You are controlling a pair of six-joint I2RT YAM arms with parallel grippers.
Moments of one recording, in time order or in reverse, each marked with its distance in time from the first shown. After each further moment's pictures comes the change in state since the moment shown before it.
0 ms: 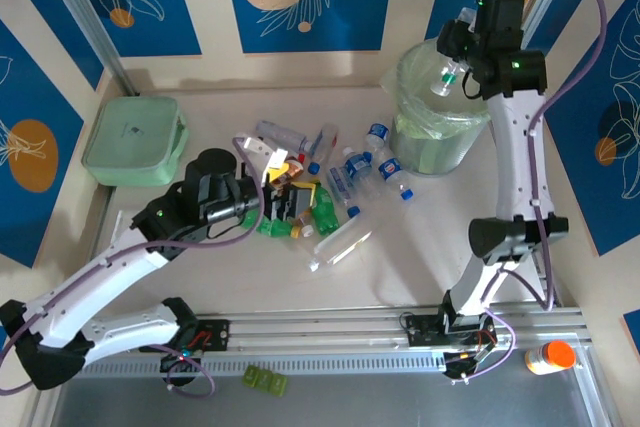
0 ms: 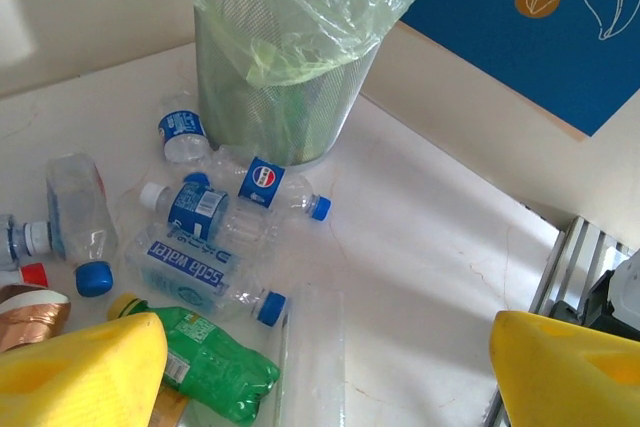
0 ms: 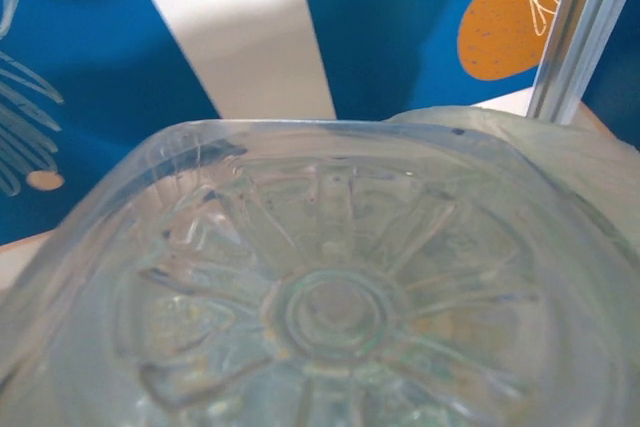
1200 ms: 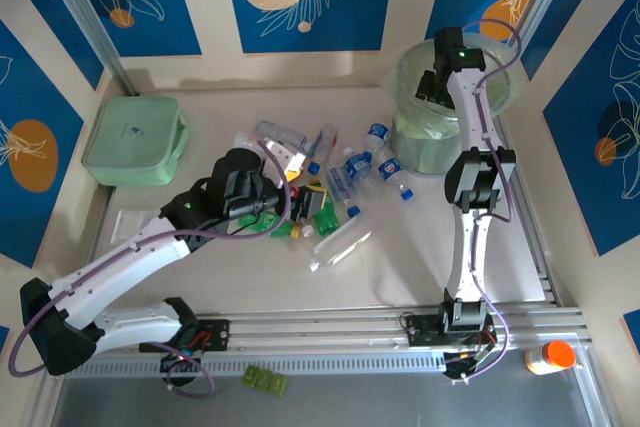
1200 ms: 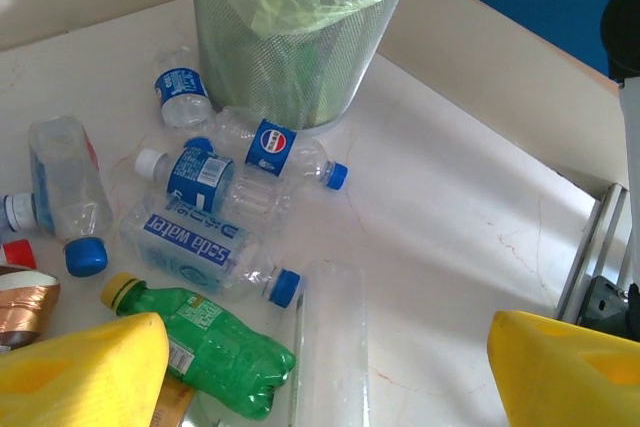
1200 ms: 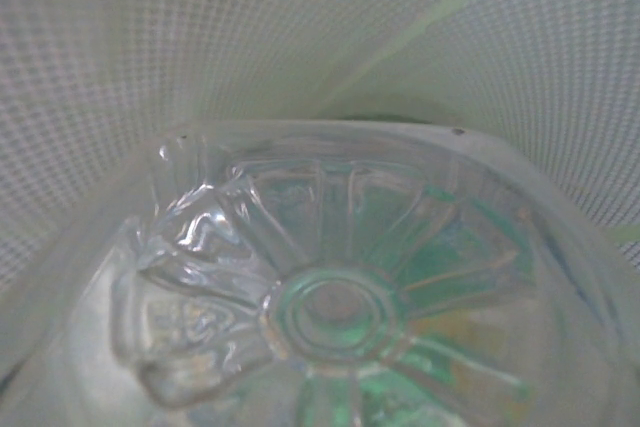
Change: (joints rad) left arm 0.000 0.087 -0.052 0.066 -0.009 0.026; right arm -0.061 0.532 0.151 -0.224 -0.071 0.058
